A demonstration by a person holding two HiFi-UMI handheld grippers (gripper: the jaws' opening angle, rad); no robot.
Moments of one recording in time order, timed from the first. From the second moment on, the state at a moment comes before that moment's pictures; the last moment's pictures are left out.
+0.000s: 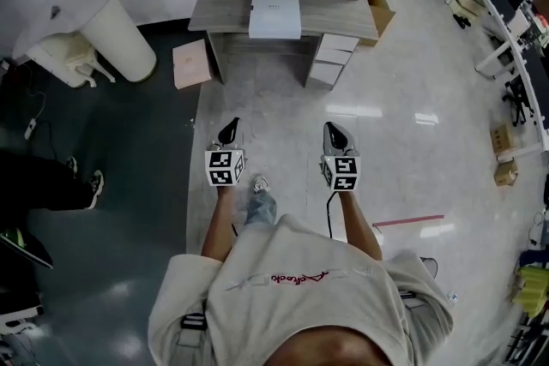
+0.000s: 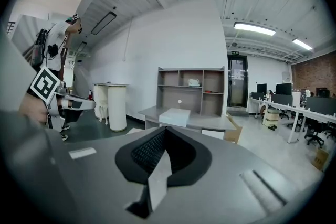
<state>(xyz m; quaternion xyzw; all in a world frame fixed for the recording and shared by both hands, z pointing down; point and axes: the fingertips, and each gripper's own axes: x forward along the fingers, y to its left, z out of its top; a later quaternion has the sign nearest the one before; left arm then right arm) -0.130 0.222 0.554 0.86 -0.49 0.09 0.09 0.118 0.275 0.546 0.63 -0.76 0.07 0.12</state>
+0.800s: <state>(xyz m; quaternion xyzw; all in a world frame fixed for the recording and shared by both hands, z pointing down) -0.173 0.025 0.547 0.86 -0.48 0.08 0.11 0.071 0.077 0.531 0.64 -0.76 0.07 0.13</state>
